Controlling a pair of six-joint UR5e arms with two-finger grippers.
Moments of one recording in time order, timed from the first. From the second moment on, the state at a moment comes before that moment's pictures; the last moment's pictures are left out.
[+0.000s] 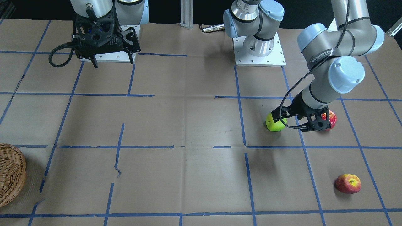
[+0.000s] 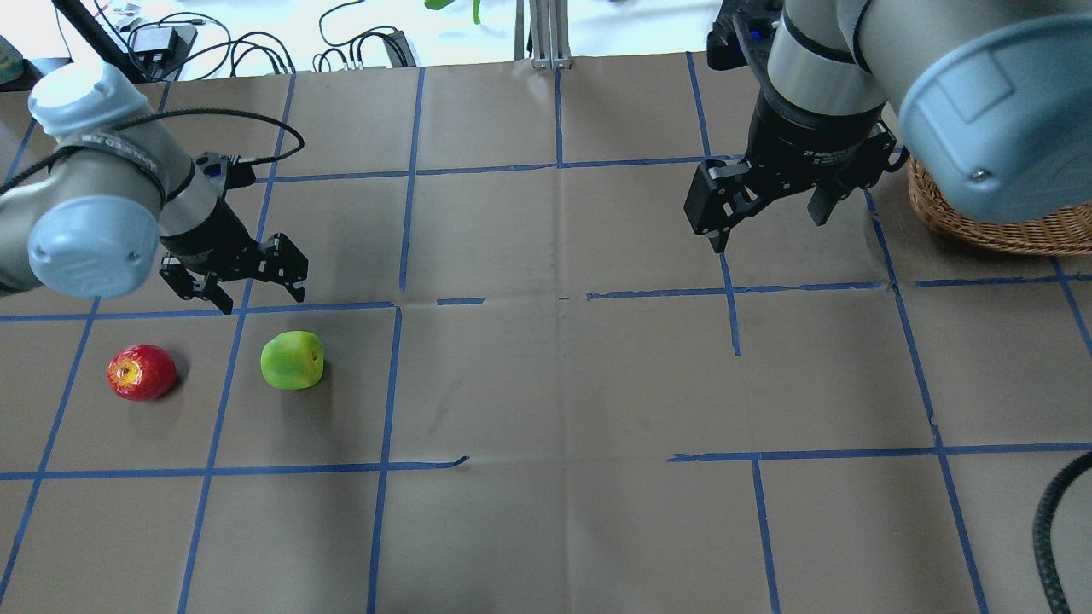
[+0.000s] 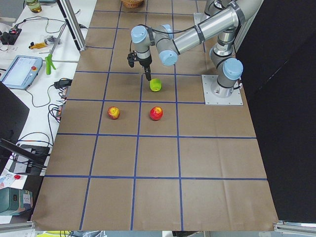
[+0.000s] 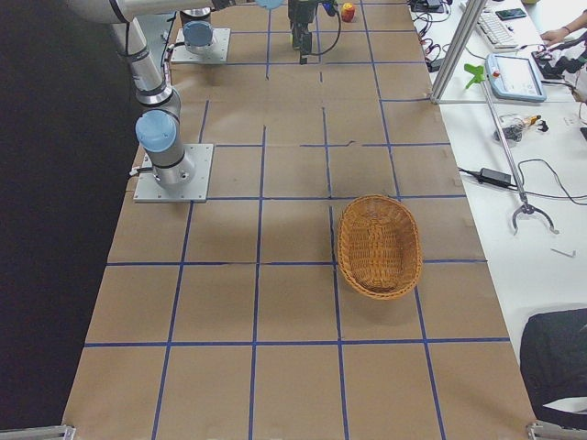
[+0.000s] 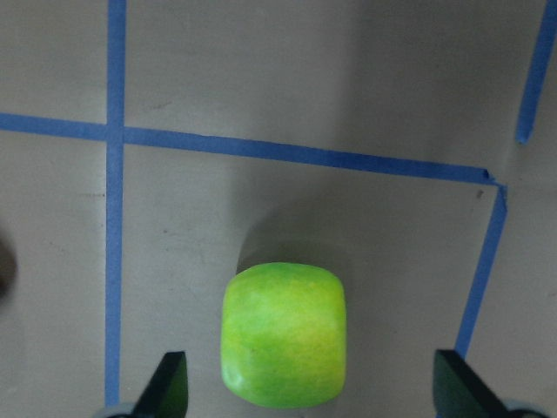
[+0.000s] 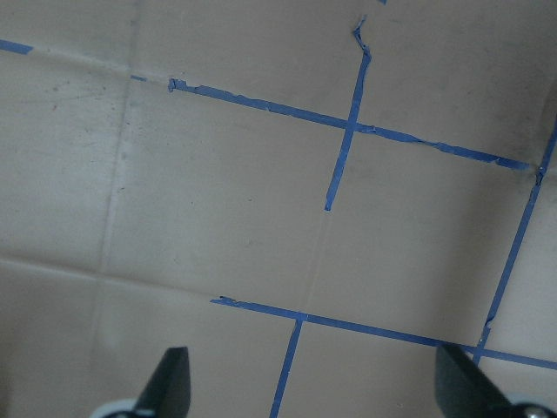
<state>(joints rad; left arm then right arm) -1.31 -1.73 -1.94 -1.17 1.57 0.14 1.71 -1.61 1.57 -1.50 -1.61 -0.09</state>
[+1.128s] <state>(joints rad) -1.30 -1.79 -2.11 -0.88 1.64 0.19 1.71 -1.61 1.57 -1.50 -1.61 -0.09</state>
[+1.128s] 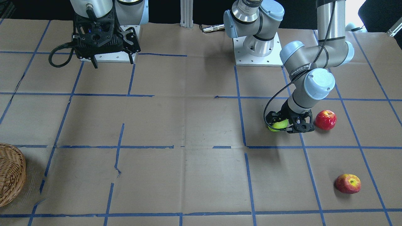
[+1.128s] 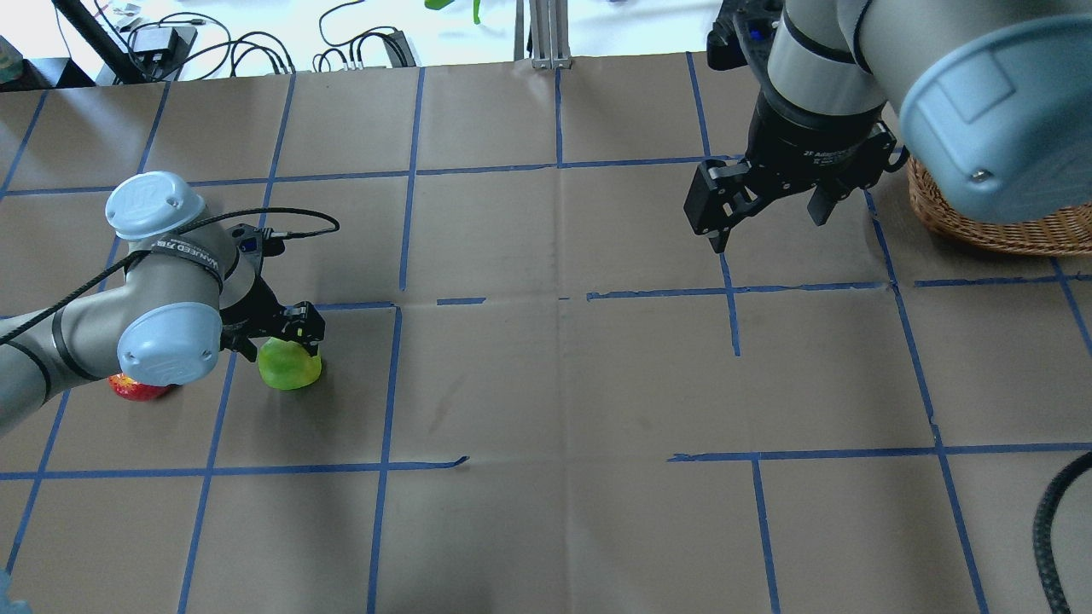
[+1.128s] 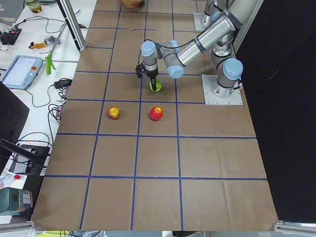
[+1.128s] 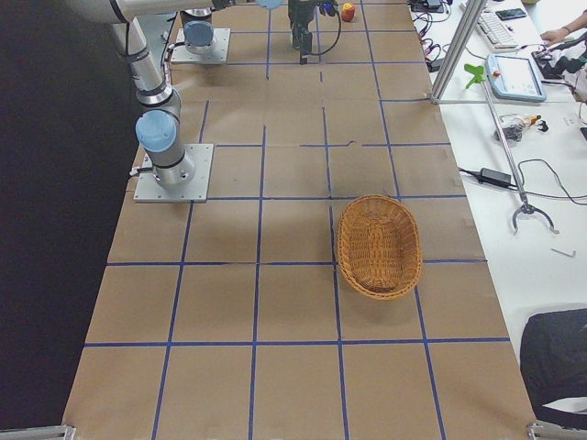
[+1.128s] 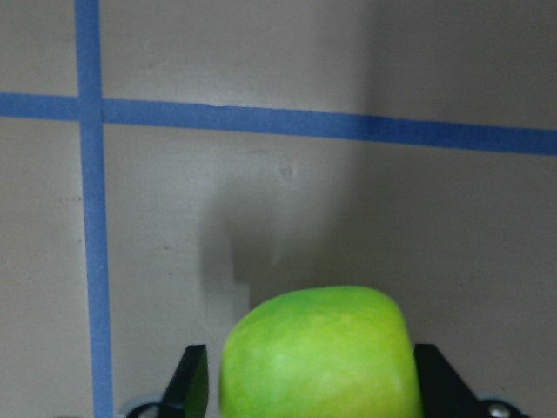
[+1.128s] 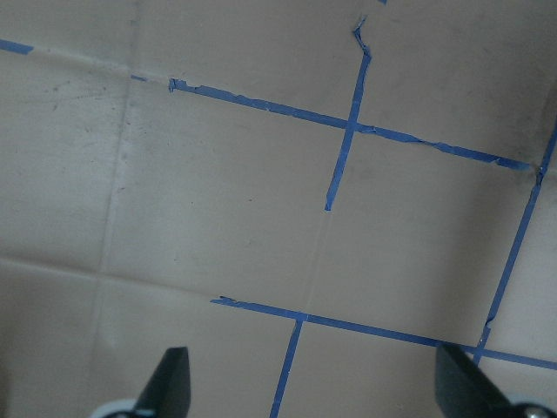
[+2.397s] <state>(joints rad) -1.73 -1.94 -1.60 -1.16 1.43 -0.04 1.71 -1.61 1.57 -1.50 -1.61 -0.09</state>
